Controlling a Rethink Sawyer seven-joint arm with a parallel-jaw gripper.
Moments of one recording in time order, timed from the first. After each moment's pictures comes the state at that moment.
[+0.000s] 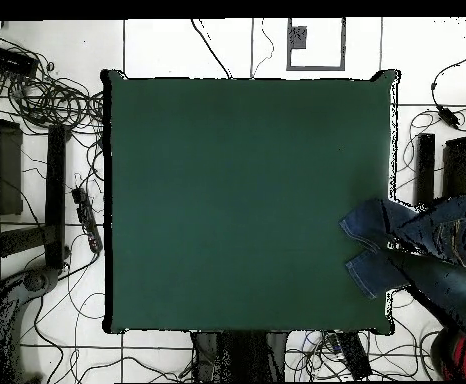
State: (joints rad) arm -1.17 -0.15 1.70 0.46 -0.03 2.76 2.52
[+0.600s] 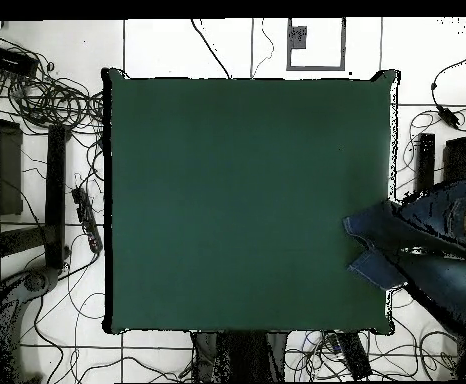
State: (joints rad) arm -1.21 -0.24 1.70 0.55 -0.04 2.53 2.52
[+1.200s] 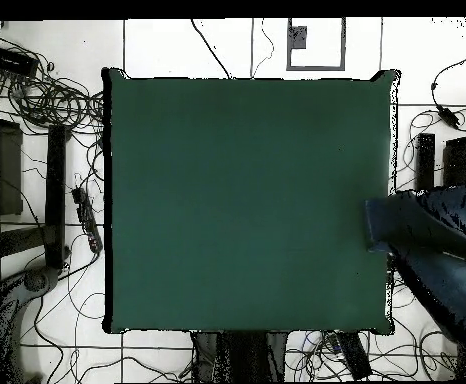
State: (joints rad) arm -1.53 -0.31 1.82 1.04 -0.04 2.06 2.52
